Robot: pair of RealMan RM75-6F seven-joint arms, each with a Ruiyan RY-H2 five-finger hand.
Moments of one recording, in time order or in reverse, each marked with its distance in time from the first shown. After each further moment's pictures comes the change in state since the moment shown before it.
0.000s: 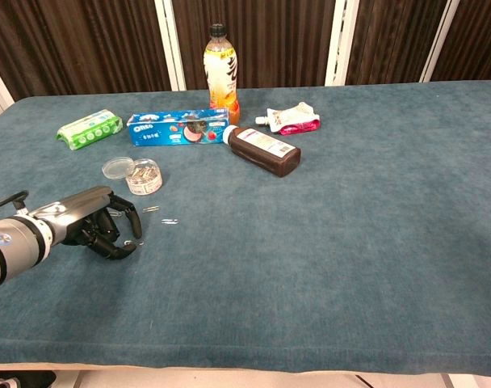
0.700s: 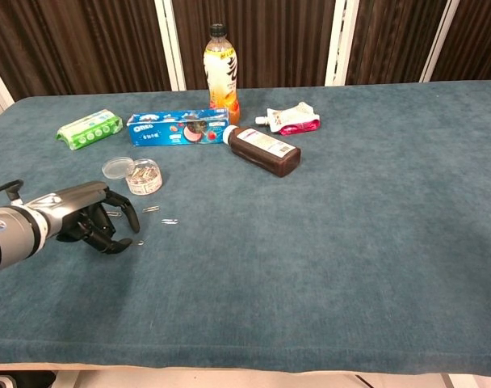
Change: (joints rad) left arm -0.024 0.050 -0.033 -0.089 -0.127 0.002 0.065; right arm 0.000 -0.010 0.005 -0.024 0.004 -0.025 -0.063
